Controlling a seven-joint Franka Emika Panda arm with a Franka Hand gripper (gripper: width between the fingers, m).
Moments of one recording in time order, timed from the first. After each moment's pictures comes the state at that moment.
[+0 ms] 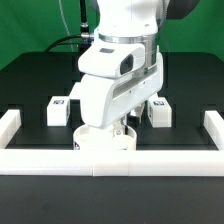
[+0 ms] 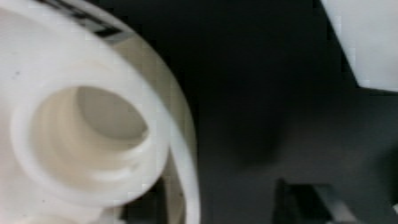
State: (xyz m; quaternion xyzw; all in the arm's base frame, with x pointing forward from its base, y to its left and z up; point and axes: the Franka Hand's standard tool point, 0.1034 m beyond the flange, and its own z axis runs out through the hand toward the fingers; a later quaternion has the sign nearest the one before) arm 0.570 -0.008 0.014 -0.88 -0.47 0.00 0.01
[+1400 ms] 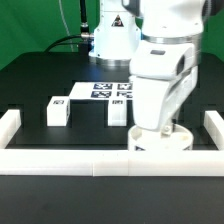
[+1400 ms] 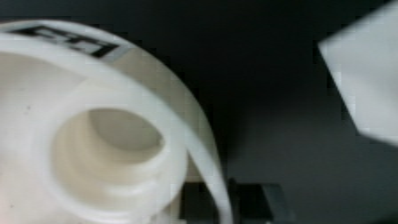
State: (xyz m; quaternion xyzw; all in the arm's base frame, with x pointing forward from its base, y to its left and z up) arm 0.573 0.072 0.015 -0.86 -0.51 0.00 0.03
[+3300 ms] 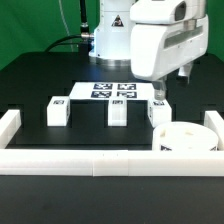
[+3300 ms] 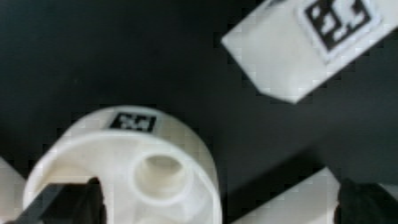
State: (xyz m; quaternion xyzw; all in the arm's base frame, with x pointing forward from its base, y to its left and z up) arm 0.543 0.061 0.076 -0.90 -0.45 -0.02 0.01
